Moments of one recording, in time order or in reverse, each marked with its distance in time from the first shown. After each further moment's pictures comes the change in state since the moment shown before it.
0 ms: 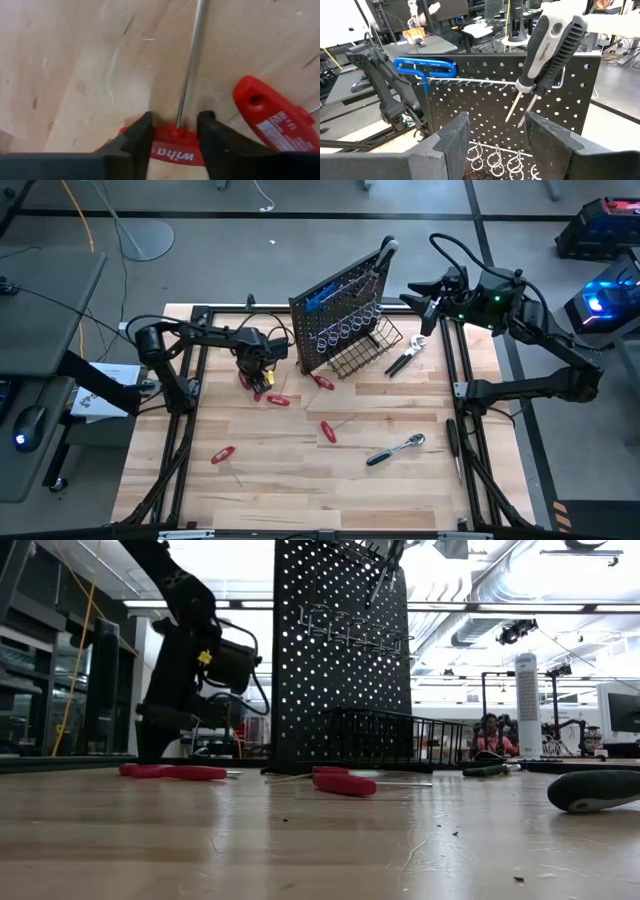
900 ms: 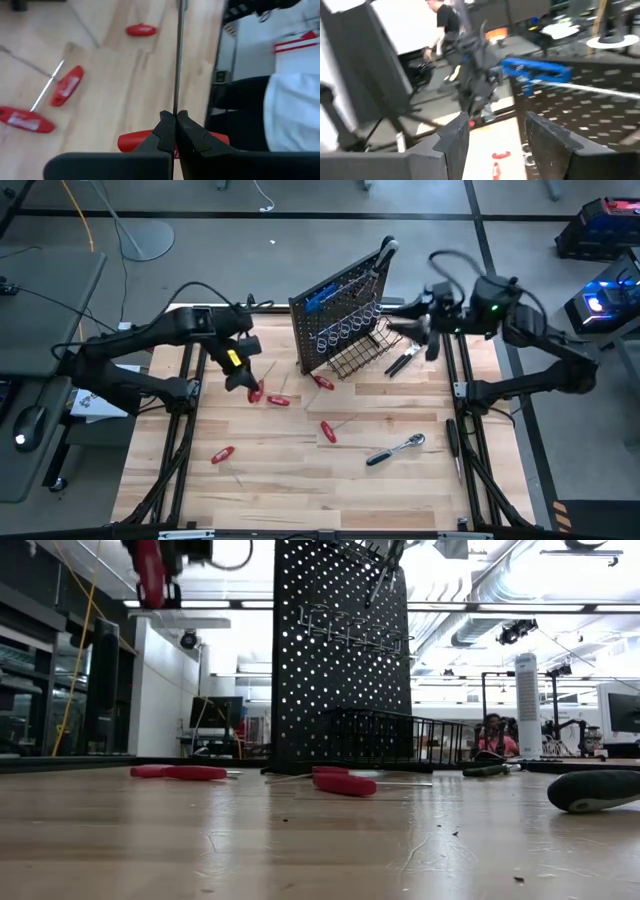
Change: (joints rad) left arm -0.083 -0.589 0.263 -0.150 0.736 -0.050; right arm 0.152 0.043 0.000 0.131 -0.278 0.044
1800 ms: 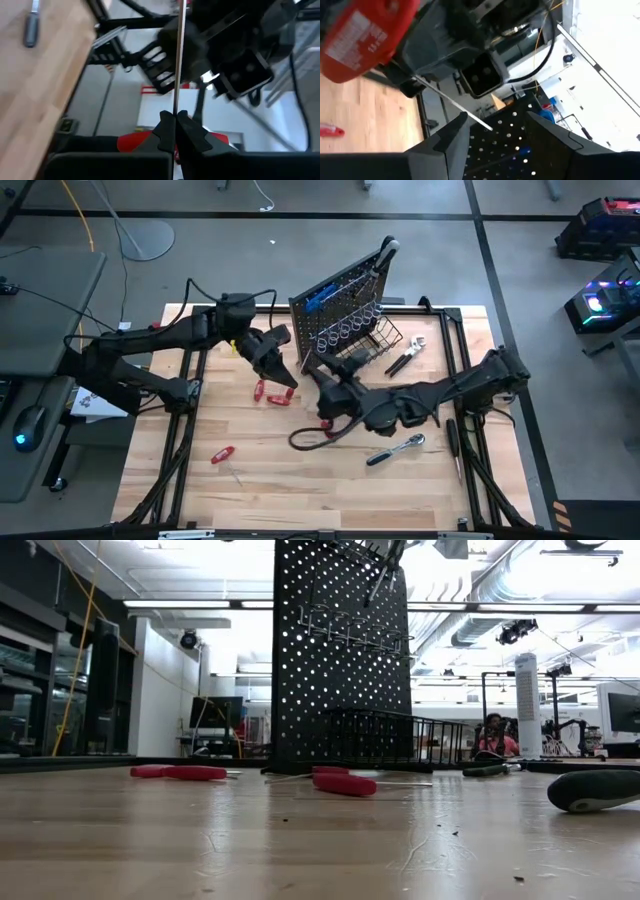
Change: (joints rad) left arm -0.105 0.098 0.033 0.898 0.266 -1.064; right arm 0.571 0.706 0.251 0.504 1.229 -1.122
